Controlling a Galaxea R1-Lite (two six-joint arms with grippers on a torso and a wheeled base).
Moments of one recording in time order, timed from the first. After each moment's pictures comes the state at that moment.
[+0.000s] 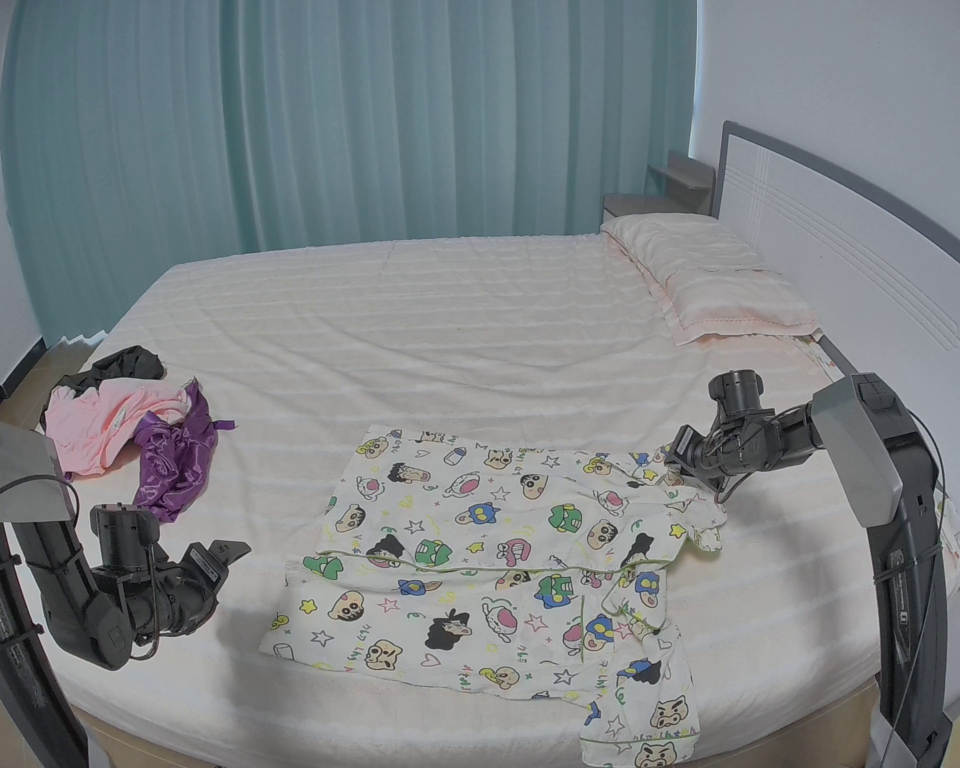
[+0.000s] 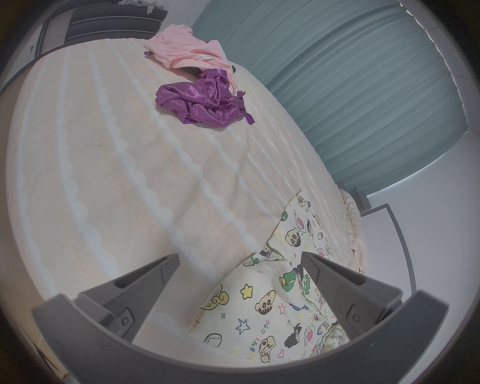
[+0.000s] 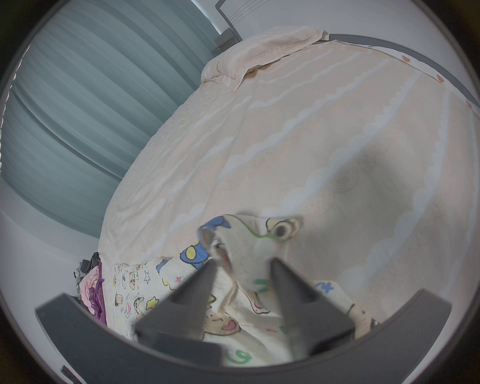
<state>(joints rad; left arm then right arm) 0.08 2.07 -0.22 -1.18 -0.17 -0.87 0.09 2.63 -1.80 -0.10 0.12 0.67</state>
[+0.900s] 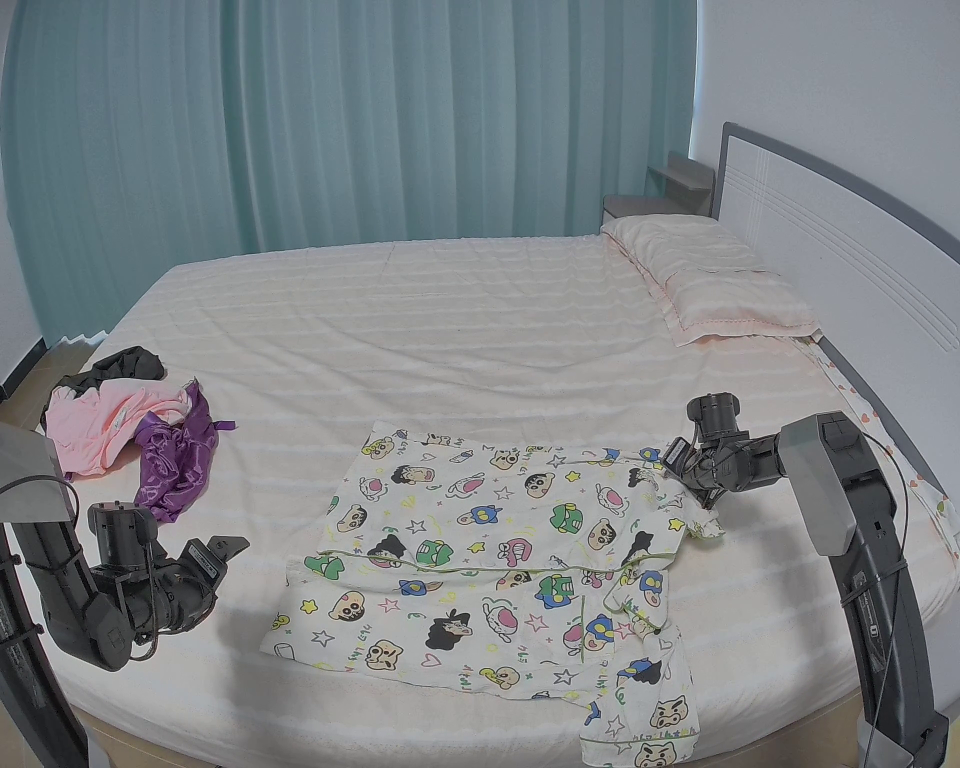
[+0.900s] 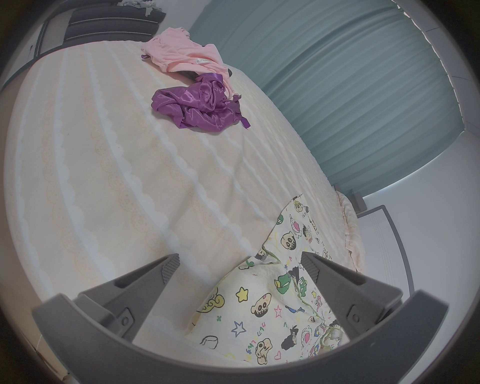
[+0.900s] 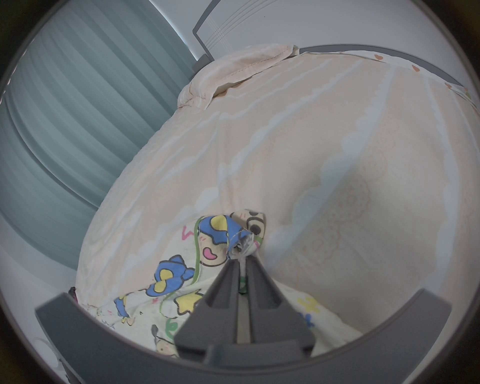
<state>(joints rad) 0.08 2.07 -0.22 -1.21 -0.17 -0.87 0.09 2.85 -2.00 -0.07 -0.11 0.77</state>
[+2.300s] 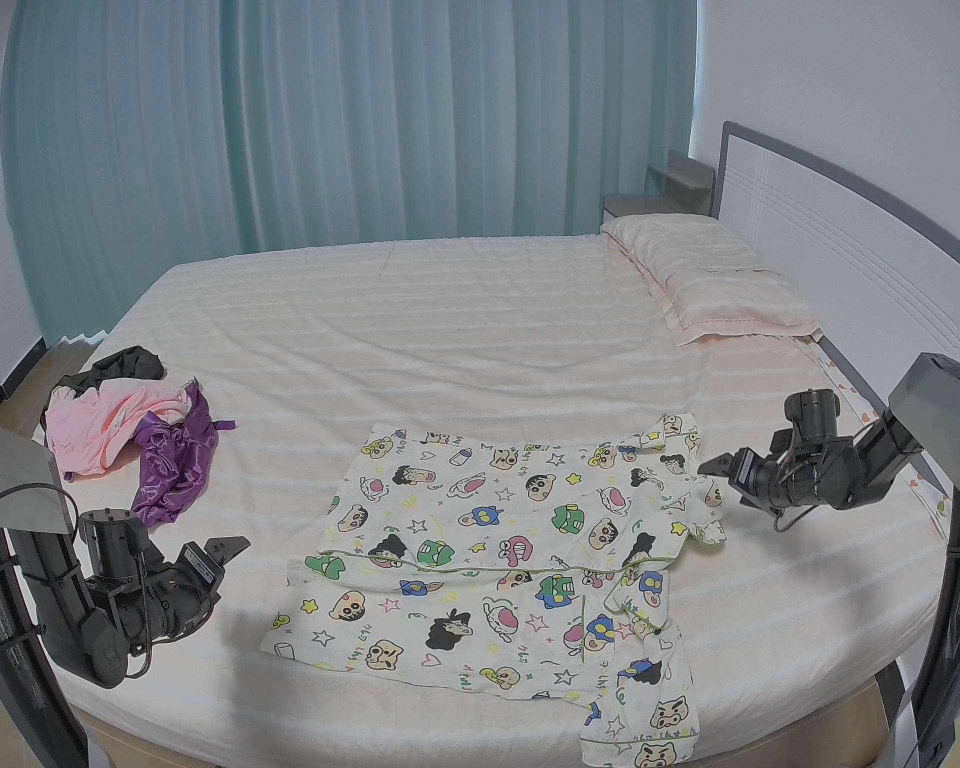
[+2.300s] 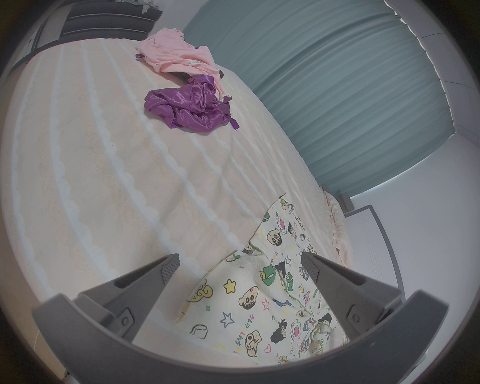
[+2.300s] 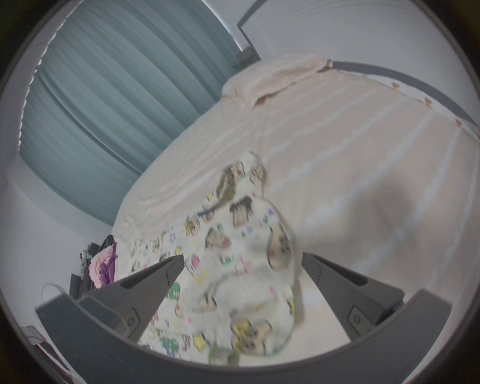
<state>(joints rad) 0.07 2.07 -0.12 -1.37 -0.21 -0.89 0.00 2.24 -1.00 -0.49 0.25 0.52</state>
